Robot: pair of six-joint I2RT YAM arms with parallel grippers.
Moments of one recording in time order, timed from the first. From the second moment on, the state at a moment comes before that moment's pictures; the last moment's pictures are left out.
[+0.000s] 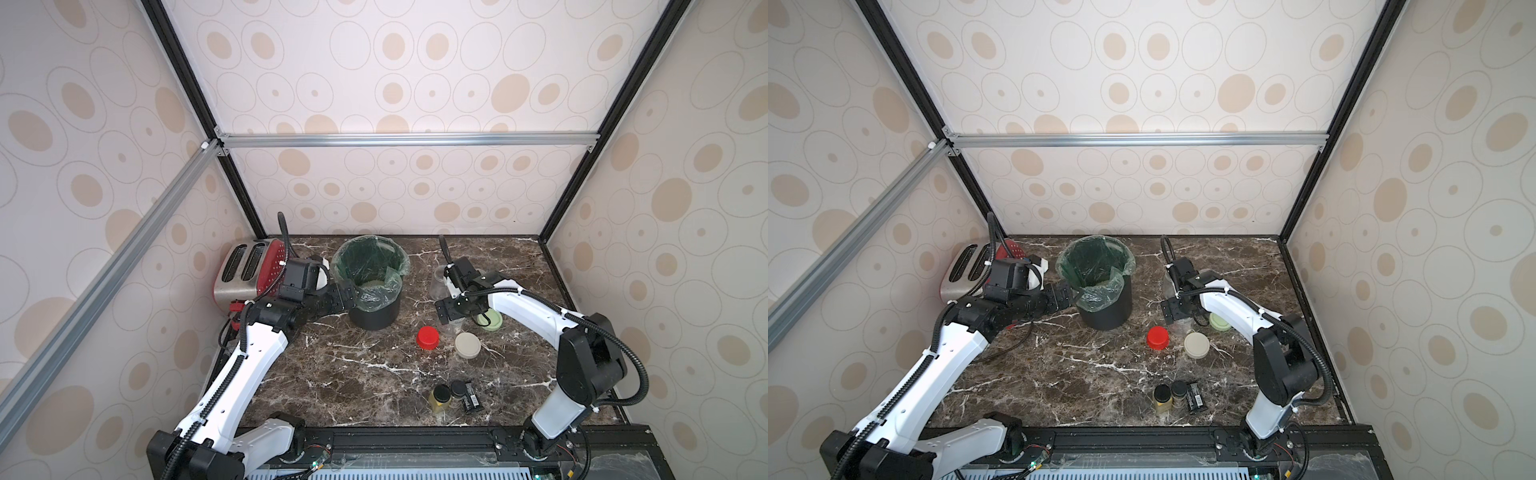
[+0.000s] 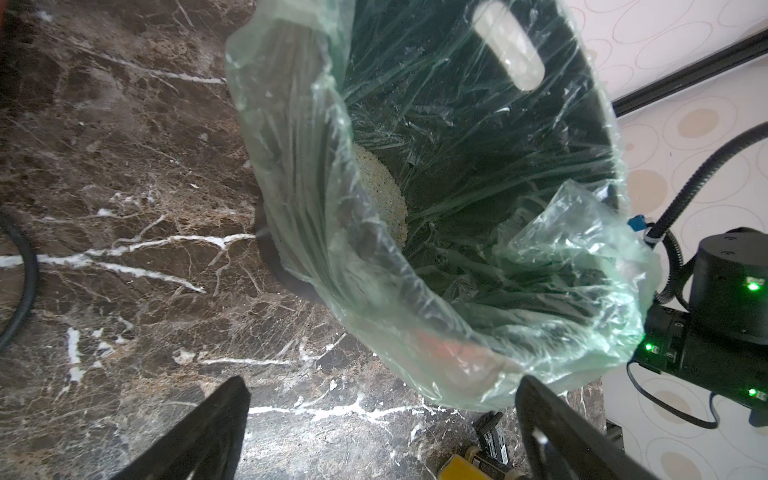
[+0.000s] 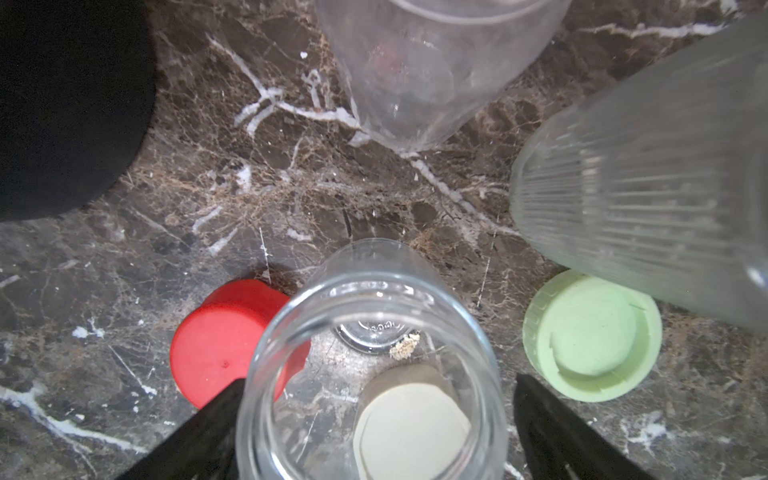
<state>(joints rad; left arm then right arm) -0.28 1.12 1.10 -0.75 0.24 -0.55 0.50 1.67 1.27 -0.82 0.08 0.19</state>
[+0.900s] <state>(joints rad) -0.28 1.23 1.06 -0.44 0.55 -0.61 0.72 1.64 1.34 -0.36 -0.40 0.28</state>
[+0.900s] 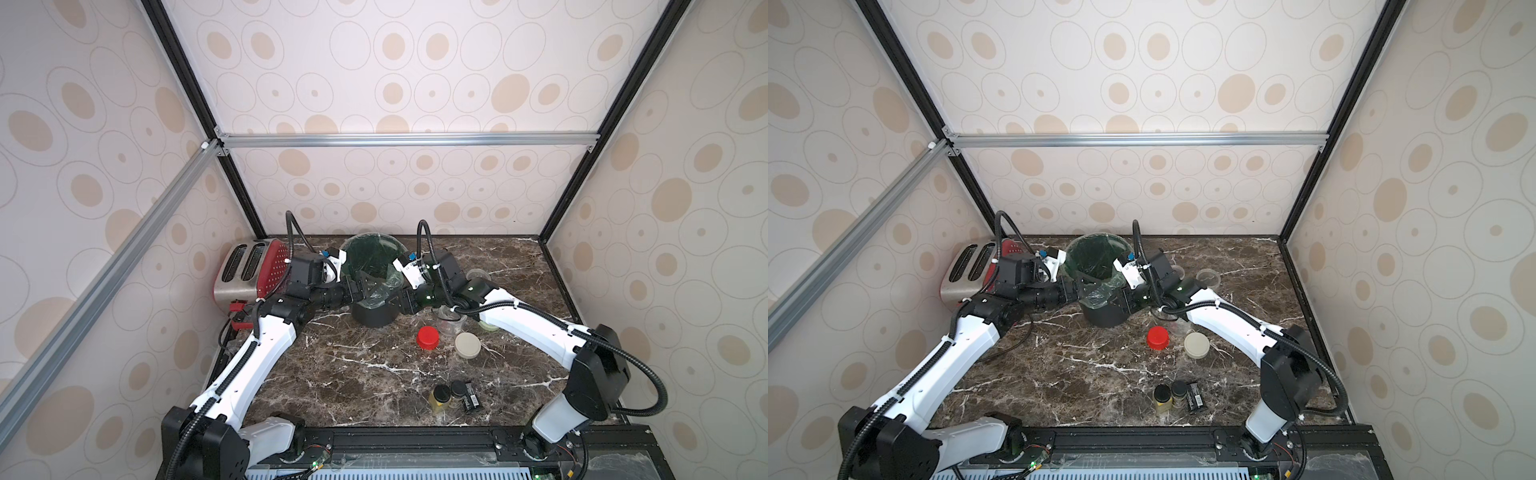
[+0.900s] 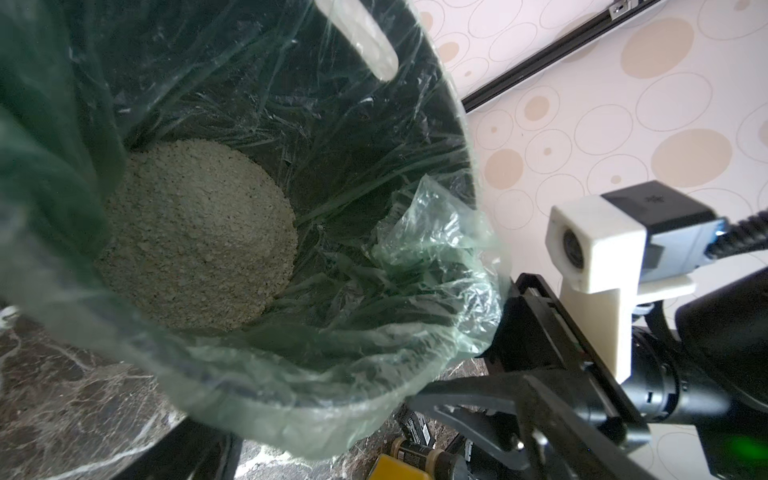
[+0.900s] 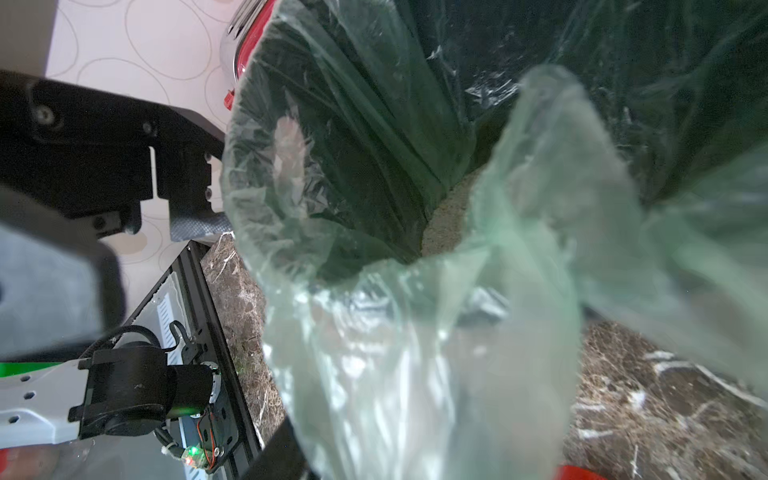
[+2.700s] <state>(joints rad) -0.26 1.37 0.77 -0.11 -0.56 -0.13 0.28 0.97 0.45 0.35 0.20 0.06</state>
